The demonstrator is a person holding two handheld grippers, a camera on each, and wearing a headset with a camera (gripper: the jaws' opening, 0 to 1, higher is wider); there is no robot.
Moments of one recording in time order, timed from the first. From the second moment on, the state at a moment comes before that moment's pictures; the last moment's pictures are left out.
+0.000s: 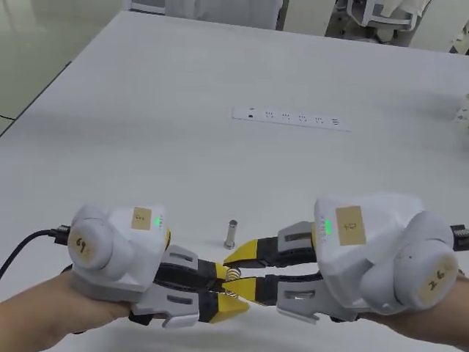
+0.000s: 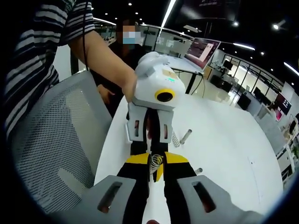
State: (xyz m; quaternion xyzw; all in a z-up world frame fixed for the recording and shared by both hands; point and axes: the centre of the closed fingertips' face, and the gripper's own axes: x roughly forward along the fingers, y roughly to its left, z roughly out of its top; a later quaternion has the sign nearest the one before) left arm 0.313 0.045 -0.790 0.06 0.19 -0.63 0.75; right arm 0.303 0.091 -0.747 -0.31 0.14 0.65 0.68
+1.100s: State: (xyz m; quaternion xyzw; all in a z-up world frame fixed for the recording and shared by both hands) left arm 0.317 0.063 -0.793 0.01 0.22 -0.59 0.77; right arm 0.302 0.094 -0.747 -0.36 0.11 0.65 0.66
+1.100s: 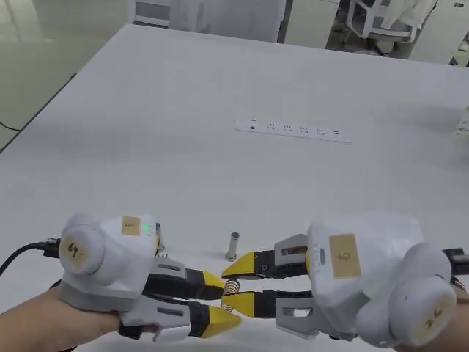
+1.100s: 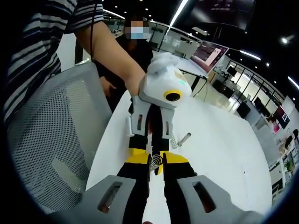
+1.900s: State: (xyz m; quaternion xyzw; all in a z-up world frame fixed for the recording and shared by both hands) left arm 0.328 0.129 -0.796 -0.02 0.23 -0.49 0.84; right arm 0.313 0.092 -0.753 -0.40 0.10 0.63 0.66
